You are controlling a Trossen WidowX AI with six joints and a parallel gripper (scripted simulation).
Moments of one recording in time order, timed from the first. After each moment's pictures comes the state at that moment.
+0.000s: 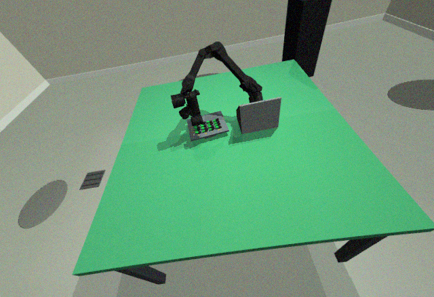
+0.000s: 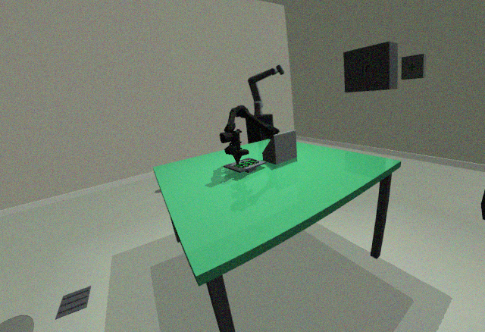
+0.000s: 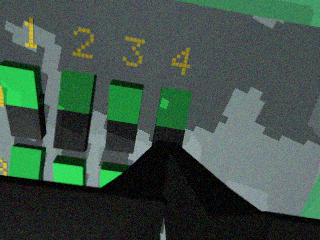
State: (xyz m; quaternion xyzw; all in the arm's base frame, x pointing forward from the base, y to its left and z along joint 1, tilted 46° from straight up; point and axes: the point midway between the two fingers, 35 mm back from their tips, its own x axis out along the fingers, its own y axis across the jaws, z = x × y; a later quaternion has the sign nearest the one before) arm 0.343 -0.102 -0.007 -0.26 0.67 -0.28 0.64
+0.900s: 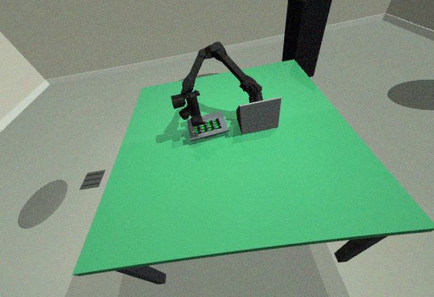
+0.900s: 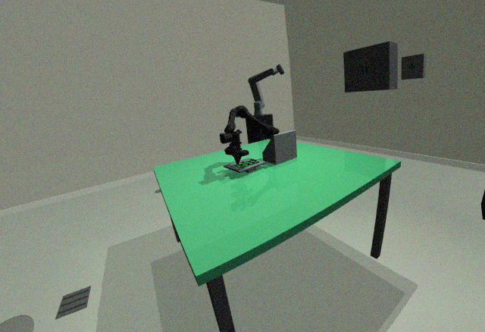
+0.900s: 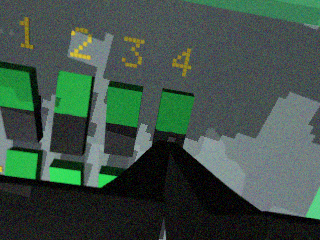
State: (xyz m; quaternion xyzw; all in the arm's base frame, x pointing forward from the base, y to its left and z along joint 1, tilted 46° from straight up) arm 0.342 -0.105 -0.010 -0.26 0.67 -0.28 0.64
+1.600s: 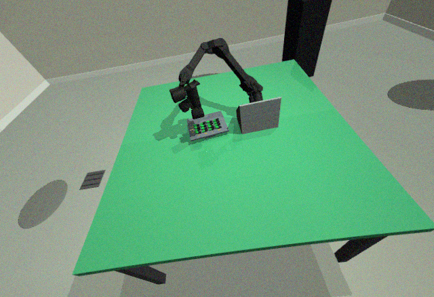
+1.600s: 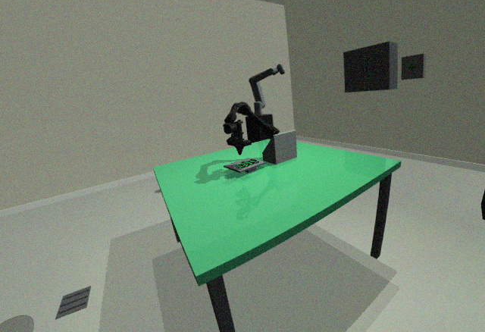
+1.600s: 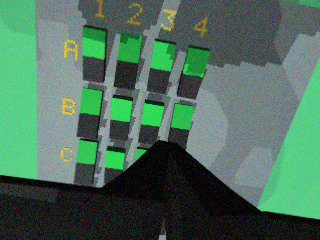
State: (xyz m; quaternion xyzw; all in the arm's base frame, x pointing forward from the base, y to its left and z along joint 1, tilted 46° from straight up) arm 0.333 -0.048 0.024 -0.26 0.67 -0.28 0.63
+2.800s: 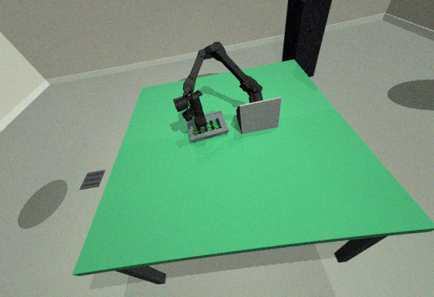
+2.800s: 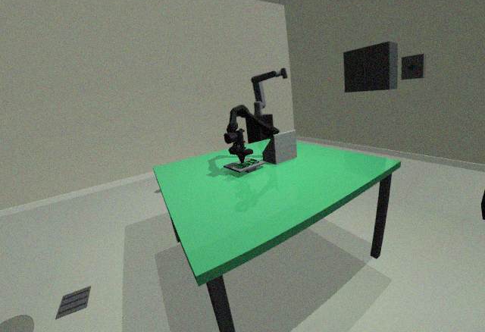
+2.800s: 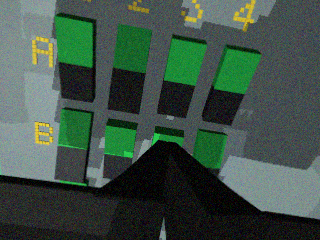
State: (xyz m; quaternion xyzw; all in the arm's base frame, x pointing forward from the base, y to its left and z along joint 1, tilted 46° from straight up) arm 0.323 -0.085 -0.021 -0.25 0.68 -0.29 0.62
